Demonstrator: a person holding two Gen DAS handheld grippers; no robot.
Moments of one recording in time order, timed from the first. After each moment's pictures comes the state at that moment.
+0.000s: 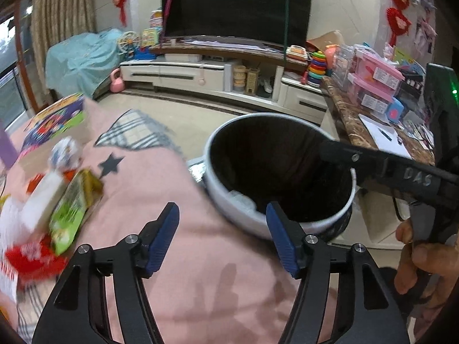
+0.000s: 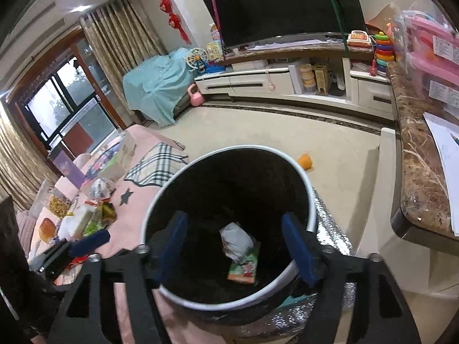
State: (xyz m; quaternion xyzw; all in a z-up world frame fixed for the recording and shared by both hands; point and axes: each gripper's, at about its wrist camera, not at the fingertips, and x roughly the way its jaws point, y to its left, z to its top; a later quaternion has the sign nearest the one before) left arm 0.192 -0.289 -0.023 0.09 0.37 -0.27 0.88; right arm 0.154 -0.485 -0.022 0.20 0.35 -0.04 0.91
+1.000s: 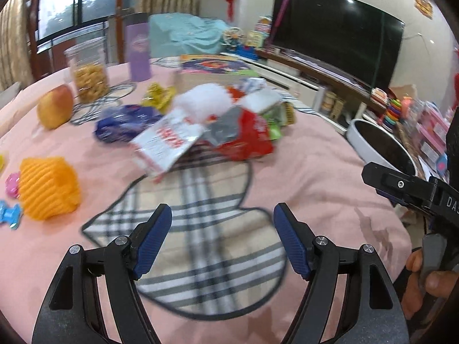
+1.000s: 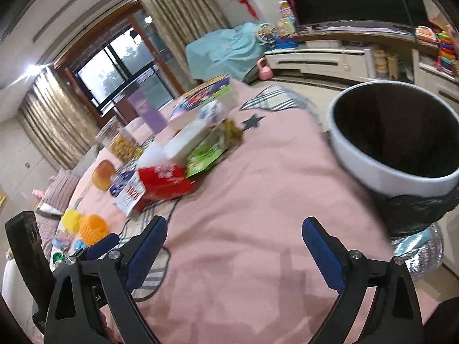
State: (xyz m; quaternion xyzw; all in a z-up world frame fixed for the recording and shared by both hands) left arm 0.128 -0.057 -0.048 -0.02 0.37 -0.08 0.93; right arm 0.133 -0.298 -0.046 0.19 0.38 0.11 0.90
